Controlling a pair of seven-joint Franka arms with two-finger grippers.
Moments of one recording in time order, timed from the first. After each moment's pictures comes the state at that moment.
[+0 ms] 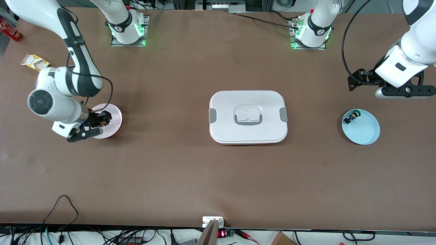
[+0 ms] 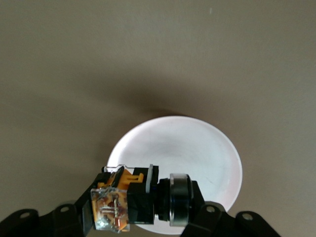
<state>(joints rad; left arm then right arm) 0.02 -0.01 -0.13 -1.69 0.05 1.62 -0.11 0.01 0.33 0.03 -1.92 -0.06 2.14 -0.28</state>
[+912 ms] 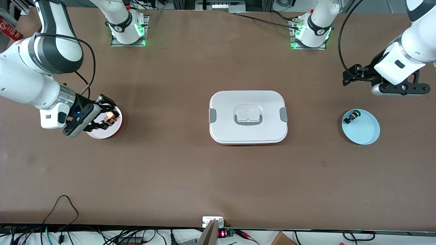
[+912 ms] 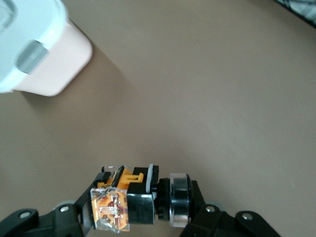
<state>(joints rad) 0.02 0.00 -0.13 -1.66 -0.09 1.56 -0.12 0.03 0.21 0.10 -1.81 0.41 2.06 -0.90</state>
